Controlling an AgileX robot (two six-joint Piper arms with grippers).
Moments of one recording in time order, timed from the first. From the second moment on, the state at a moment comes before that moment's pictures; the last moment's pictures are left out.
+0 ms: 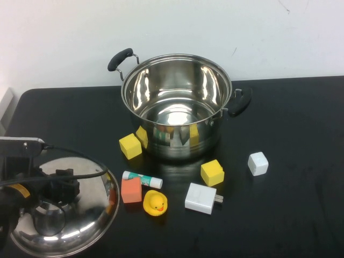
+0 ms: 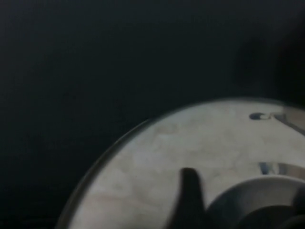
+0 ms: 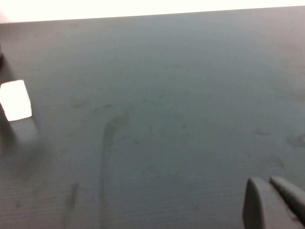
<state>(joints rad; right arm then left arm) -0.08 -0.01 0.02 -0.03 0.42 0.04 -0.06 1.58 -0.52 0.05 -0.38 -0.08</state>
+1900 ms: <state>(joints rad) -0.08 -0.01 0.02 -0.03 0.42 0.04 -0.42 1.89 -1.65 0.07 0.16 -0.07</state>
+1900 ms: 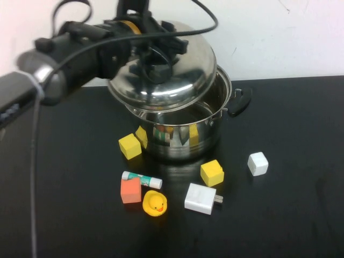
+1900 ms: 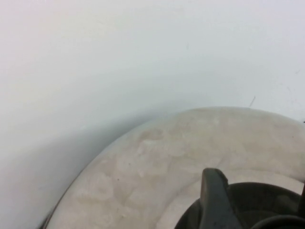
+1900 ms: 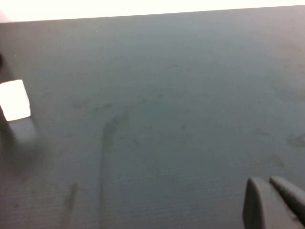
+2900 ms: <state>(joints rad) -0.08 -0.01 0.02 -0.03 0.42 0.04 -0.47 2.01 -1.70 0.03 0.14 -0.08</state>
